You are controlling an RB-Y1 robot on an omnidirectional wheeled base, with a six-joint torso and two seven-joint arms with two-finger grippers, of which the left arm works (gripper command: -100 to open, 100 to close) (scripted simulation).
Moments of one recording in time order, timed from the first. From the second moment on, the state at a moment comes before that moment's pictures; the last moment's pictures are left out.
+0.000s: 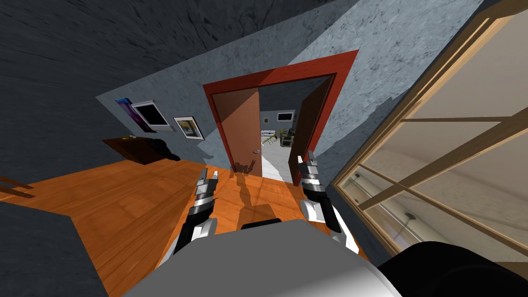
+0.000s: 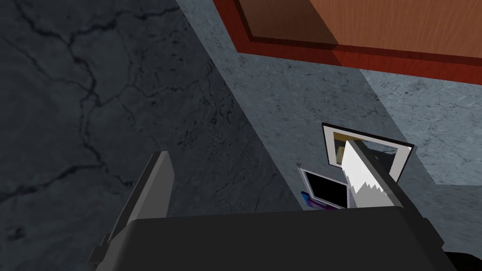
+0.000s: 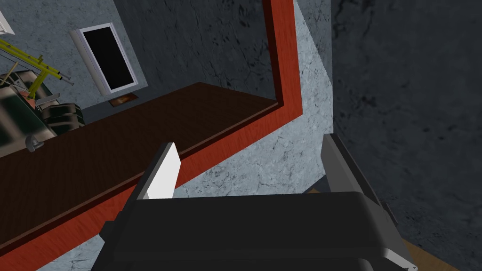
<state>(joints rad) 0.46 0.05 0.03 -2.03 0.07 -0.57 0.00</state>
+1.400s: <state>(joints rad) 0.30 0.08 -0.02 -1.68 0.07 -0.62 0.00</state>
